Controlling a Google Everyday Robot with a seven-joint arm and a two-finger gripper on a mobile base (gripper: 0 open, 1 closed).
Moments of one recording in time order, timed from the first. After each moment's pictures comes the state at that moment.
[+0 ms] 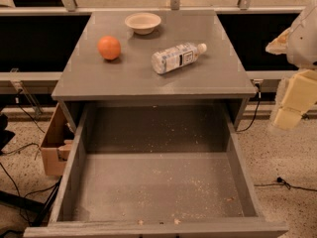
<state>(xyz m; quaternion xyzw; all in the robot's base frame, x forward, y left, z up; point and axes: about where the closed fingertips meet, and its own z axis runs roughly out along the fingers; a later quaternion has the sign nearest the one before) 0.438 -0.217 0.976 -0.60 0.78 -0.03 0.16</state>
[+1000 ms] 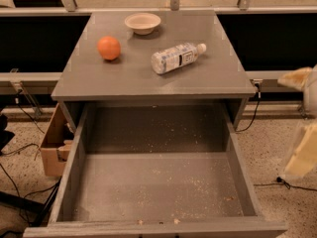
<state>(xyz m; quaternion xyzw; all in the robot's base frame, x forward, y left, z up) 0.395 -0.230 0.937 -0.60 0.78 -0.03 0.19</state>
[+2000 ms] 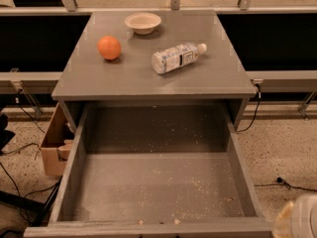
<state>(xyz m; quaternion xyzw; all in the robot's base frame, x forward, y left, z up) 0.280 -0.268 0.754 -0.58 0.80 -0.11 0.12</state>
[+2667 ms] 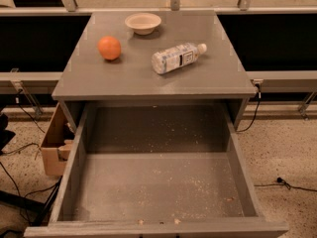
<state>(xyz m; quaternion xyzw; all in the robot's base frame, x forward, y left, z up) 0.110 -0.284 0.581 -0.55 0.84 0.02 0.01</state>
